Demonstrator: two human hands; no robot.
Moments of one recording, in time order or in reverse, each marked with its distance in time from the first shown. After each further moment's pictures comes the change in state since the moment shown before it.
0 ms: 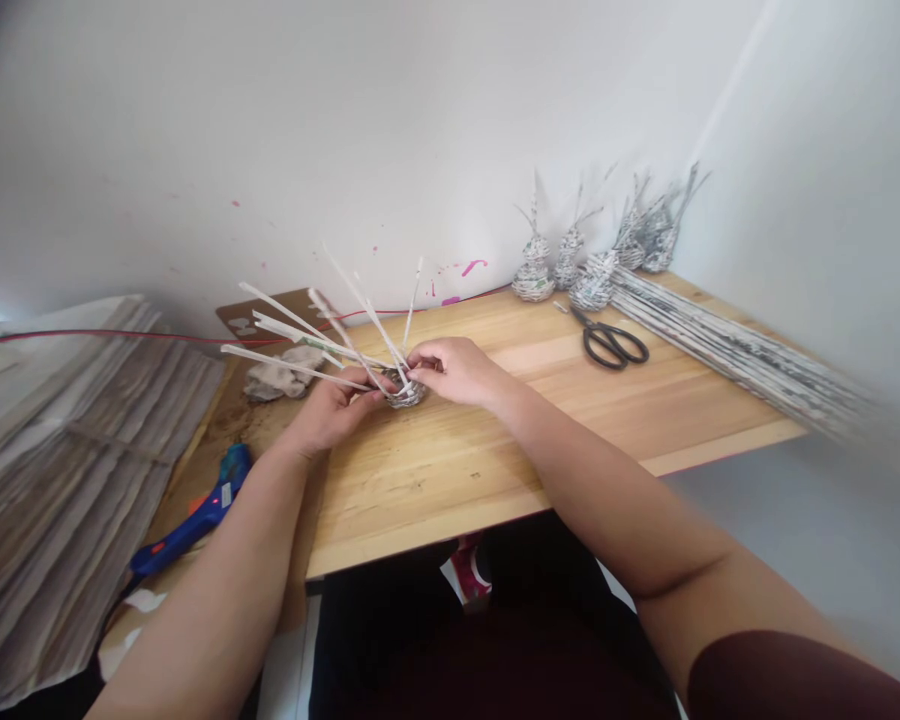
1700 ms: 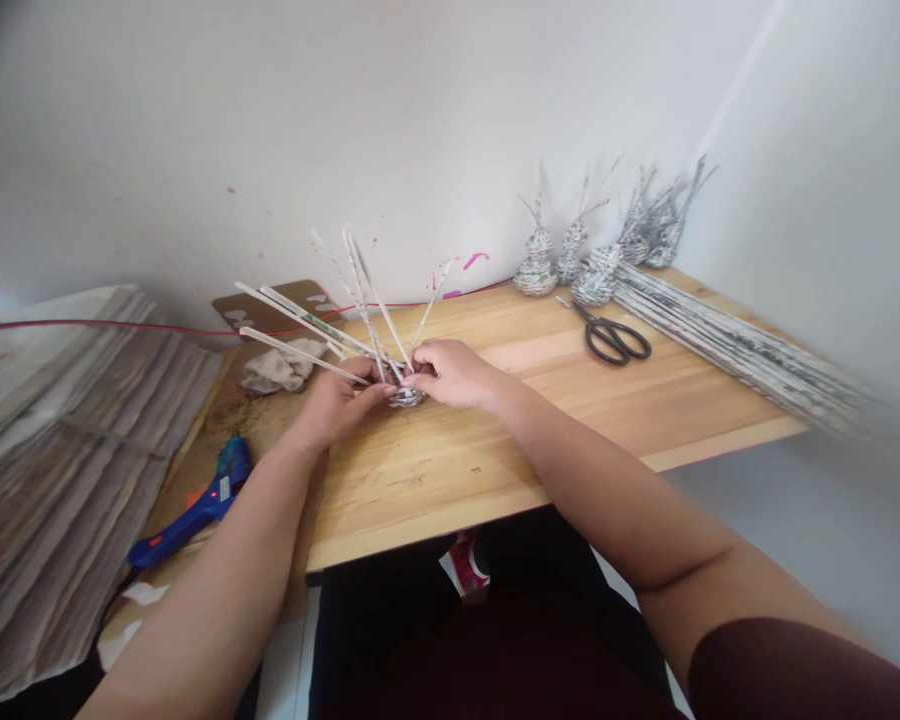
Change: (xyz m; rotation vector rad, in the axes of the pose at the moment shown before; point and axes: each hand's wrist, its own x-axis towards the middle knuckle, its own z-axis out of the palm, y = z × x) left_hand 0.001 0.002 0.005 0.138 0.052 -0.045; right_hand -0.002 -0.011 0.005 -0.109 -0.082 0.027
